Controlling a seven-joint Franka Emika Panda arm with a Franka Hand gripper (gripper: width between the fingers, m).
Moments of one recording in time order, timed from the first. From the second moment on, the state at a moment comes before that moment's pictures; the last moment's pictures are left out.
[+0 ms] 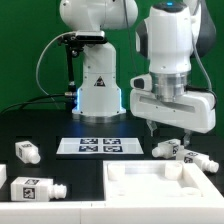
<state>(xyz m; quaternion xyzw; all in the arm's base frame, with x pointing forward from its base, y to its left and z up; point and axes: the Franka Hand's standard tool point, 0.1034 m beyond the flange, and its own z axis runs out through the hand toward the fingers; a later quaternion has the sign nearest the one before) 0.394 0.148 0.027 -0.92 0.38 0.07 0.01</state>
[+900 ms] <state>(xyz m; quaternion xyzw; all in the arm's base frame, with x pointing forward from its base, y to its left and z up) 0.384 0.150 0.011 -0.93 0.37 0.08 0.00</state>
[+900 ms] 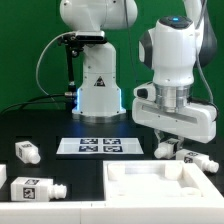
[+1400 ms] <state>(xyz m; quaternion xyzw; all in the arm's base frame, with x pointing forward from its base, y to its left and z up) 0.413 0.093 0.053 -0.97 0.22 0.04 0.04</state>
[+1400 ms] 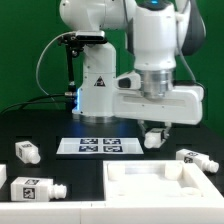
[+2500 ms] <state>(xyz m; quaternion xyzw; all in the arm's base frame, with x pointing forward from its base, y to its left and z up) 0.405 0.083 0.045 -0.98 0.18 0.03 0.04</state>
